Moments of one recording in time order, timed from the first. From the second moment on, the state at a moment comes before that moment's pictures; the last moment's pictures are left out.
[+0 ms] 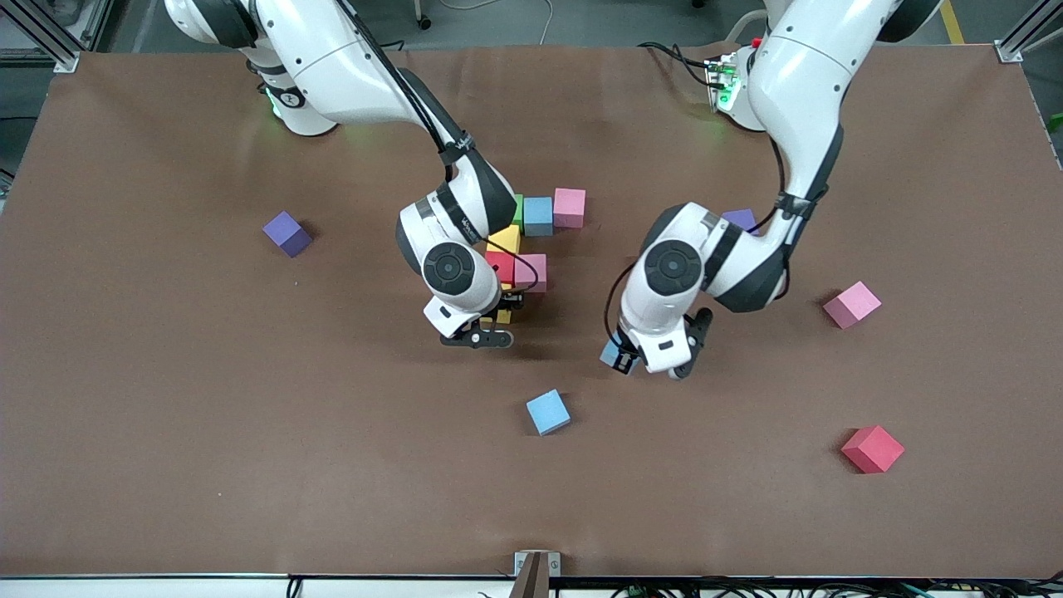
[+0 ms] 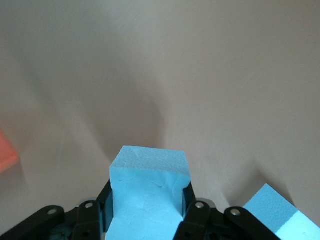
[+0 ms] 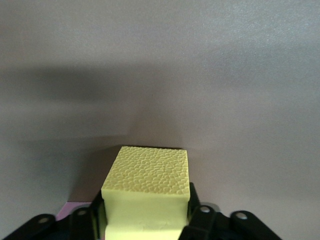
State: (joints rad) left arm -0.41 0.66 -0.19 -1.57 0.16 2.27 -1.86; right arm 0.73 0.74 -0.09 -1.53 0.29 2.15 0.53
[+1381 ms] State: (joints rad) left arm -0.60 0.68 -0.20 -1.66 0.16 2.26 -2.57; right arm 0.52 0.73 -0.17 -1.27 0.29 2.10 0.52
